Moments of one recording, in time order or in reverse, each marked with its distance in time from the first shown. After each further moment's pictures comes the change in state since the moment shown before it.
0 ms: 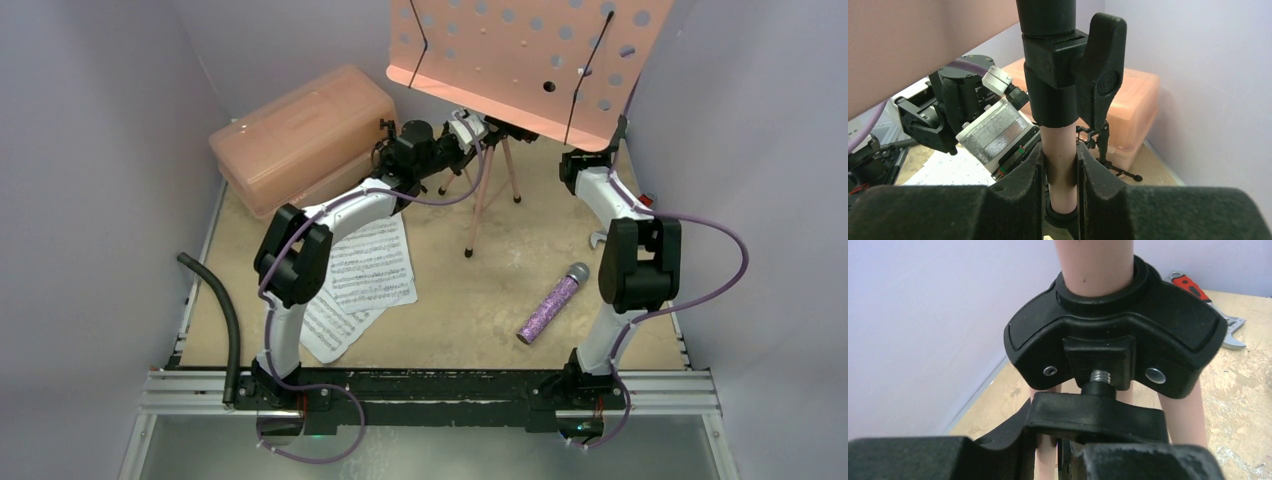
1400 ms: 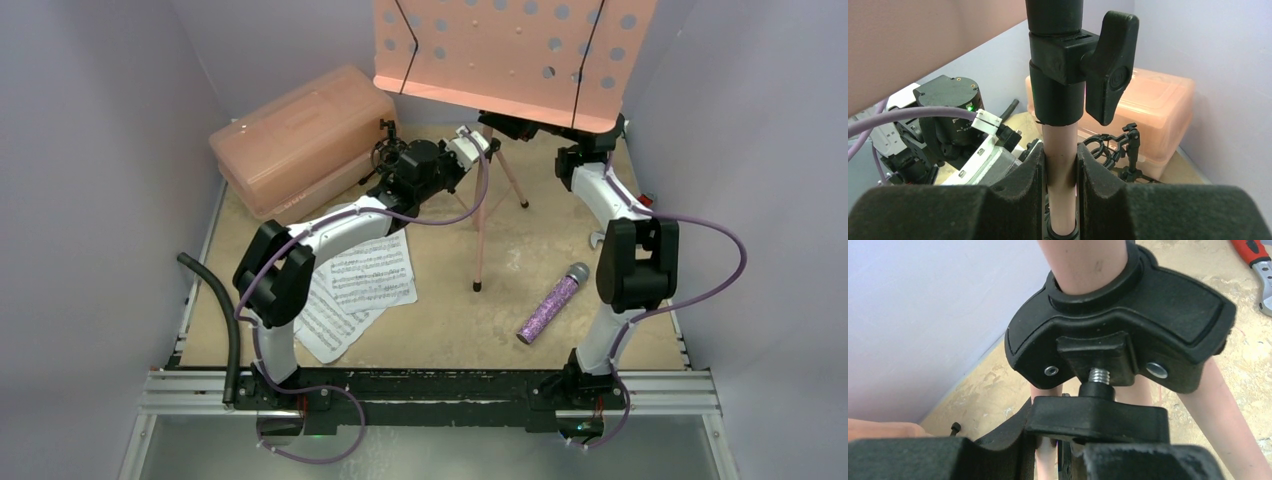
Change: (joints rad) left arm -0.083 -0.180 -0.179 -0.143 -0.355 0.057; right arm 0.019 -0.005 0.042 0.049 -0.040 0.164
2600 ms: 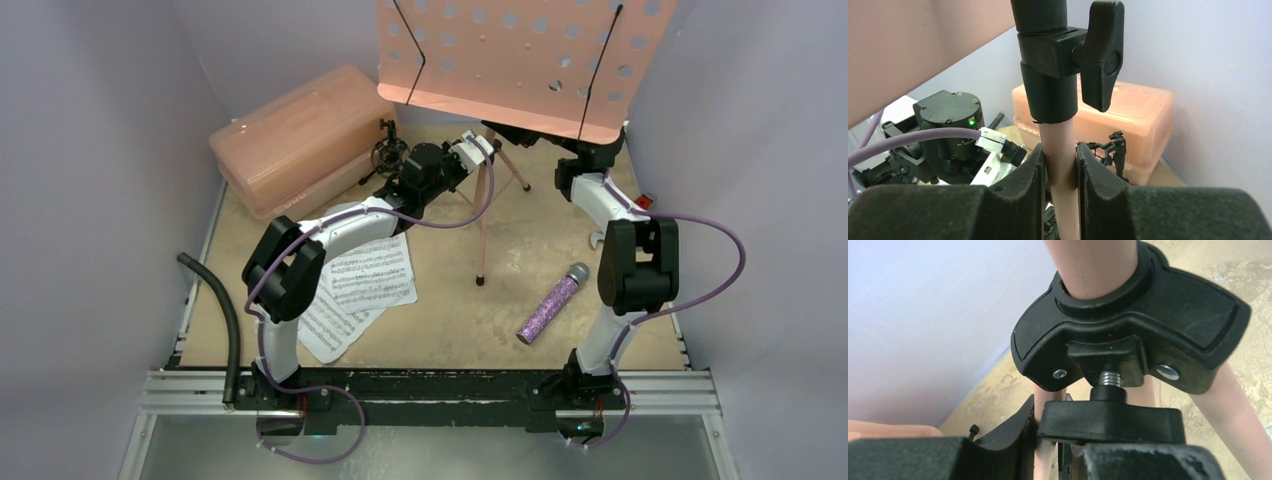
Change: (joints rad) left arm -0.001 0.059 0.012 0.060 -0.069 0.084; right arm -0.006 -0.001 -0.082 0.146 0.069 0.010
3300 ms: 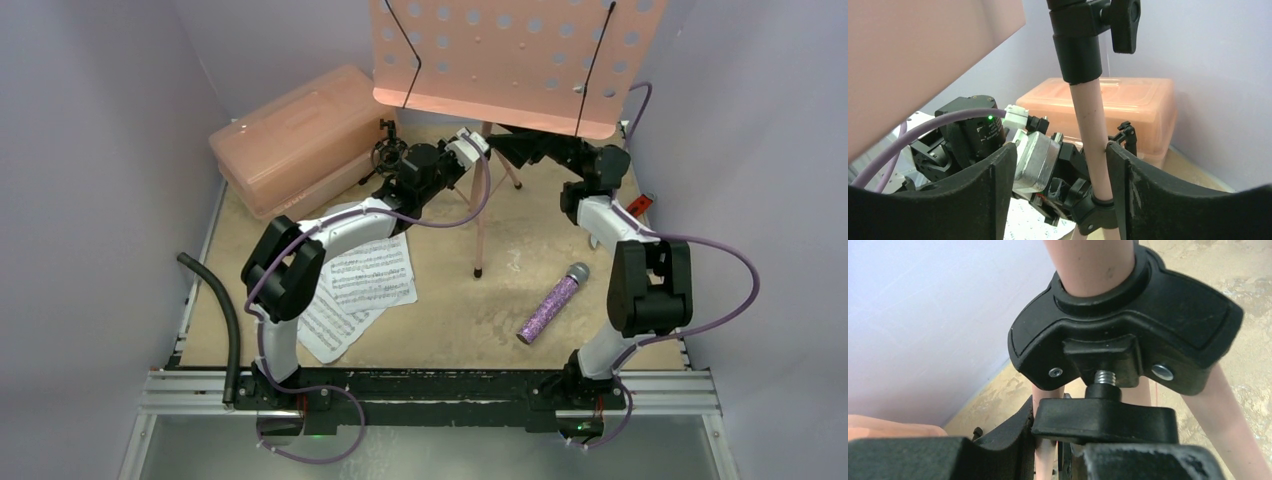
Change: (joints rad) left arm 0.005 -0.005 -0.028 0.069 -0.005 -0.017; right arm -0.004 -0.154 -0.244 0.006 0.120 0.015
